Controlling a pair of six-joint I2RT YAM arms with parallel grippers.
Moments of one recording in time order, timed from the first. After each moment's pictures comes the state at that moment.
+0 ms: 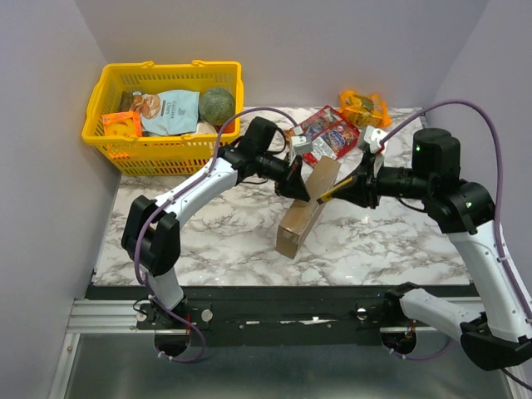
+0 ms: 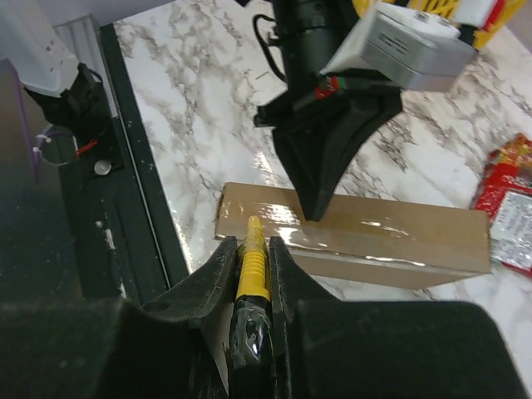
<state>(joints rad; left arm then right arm) -0.62 1.74 1.49 -0.44 1.05 0.11 0.38 1.04 1.46 -0.89 -0.75 -0.31</state>
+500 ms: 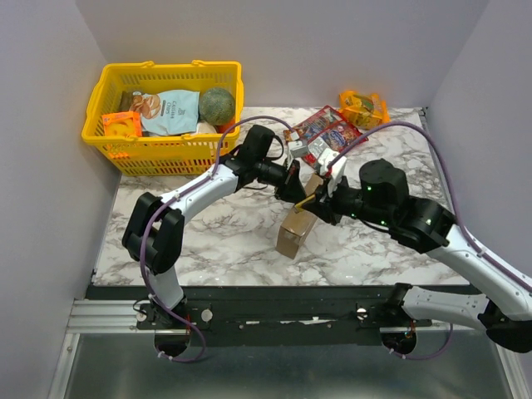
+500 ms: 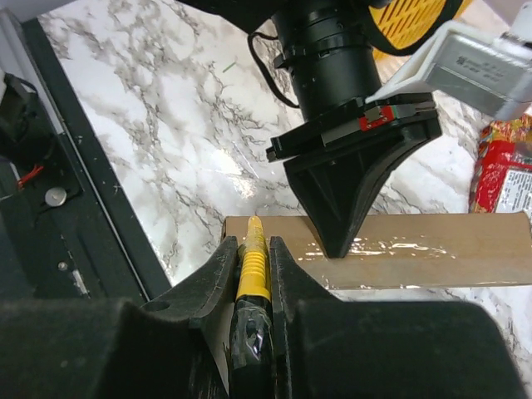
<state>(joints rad) -0.62 1.76 1.36 -0.26 1.09 0.01 0.90 1.01 1.23 -0.60 -0.09 -0.08</state>
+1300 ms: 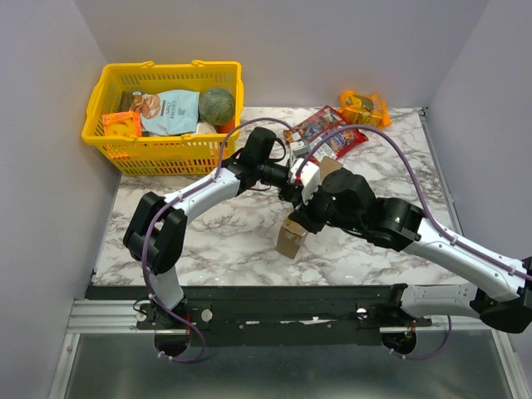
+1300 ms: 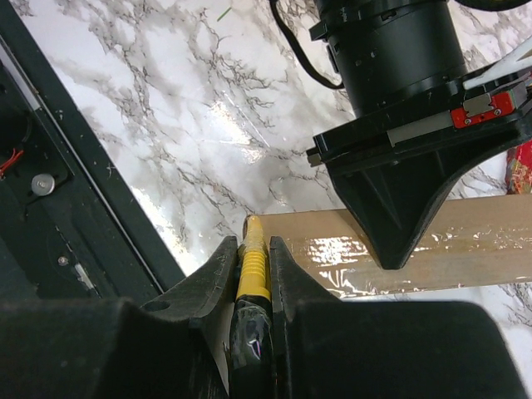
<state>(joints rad) -0.63 1.77 1.32 -0.11 1.08 -0.10 1.05 1.14 1.24 -0.63 0.09 0.03</state>
